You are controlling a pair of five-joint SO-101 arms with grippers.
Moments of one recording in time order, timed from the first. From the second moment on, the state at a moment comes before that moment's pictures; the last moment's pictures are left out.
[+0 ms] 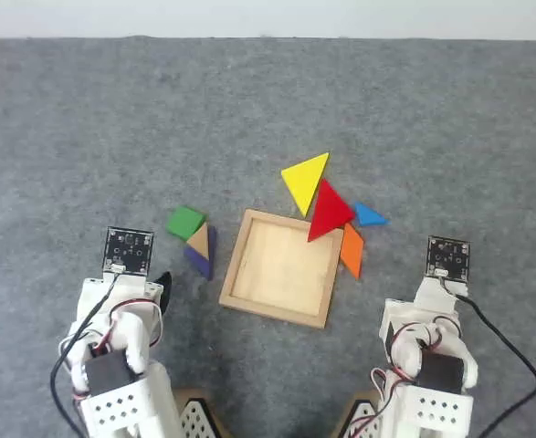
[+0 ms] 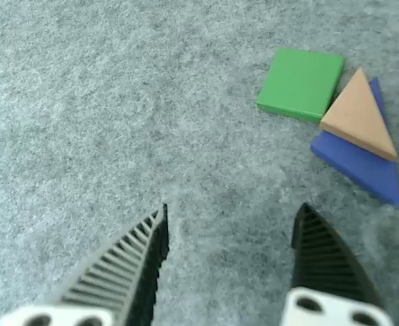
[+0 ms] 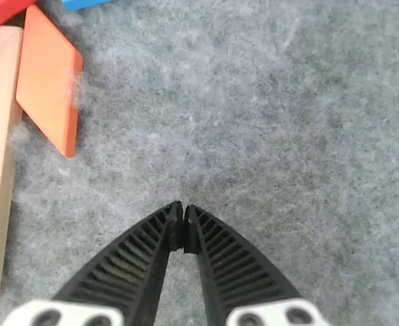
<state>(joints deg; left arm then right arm) -25.0 -102.6 96.9 65.4 -19.6 6.6 -102.3 95.6 74.0 -1.0</state>
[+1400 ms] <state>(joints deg) -25.0 -102.6 96.9 65.4 -19.6 6.4 -102.3 84.7 62.4 15.8</state>
